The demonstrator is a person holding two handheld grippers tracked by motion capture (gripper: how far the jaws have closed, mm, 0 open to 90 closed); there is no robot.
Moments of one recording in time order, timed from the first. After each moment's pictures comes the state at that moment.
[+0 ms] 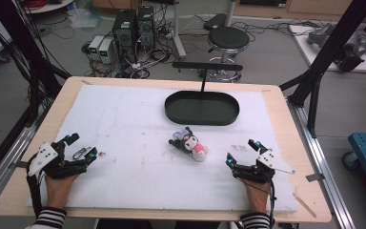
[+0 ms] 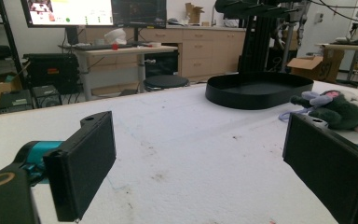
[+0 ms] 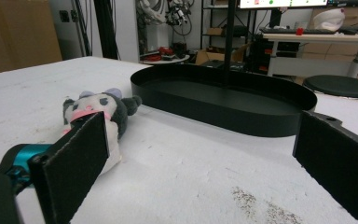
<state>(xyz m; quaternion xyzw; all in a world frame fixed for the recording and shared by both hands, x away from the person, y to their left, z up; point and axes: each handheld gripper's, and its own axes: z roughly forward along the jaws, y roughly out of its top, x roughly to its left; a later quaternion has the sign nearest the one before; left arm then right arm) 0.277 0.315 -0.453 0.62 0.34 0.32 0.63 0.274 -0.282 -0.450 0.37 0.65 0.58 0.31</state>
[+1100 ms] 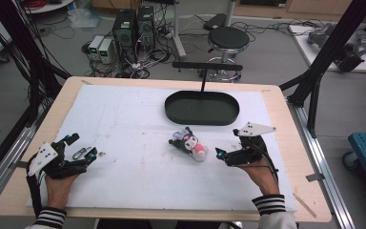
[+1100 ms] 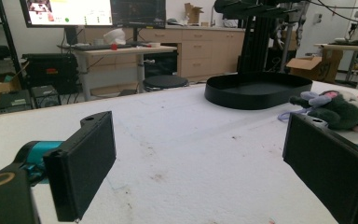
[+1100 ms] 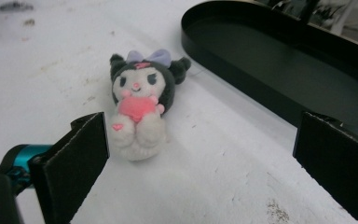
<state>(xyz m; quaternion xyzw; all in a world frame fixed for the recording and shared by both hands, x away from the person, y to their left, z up) 0.277 0.315 -0.453 0.63 0.34 0.32 0.63 0.316 -0.248 -0.378 0.33 0.82 0.44 0.18</state>
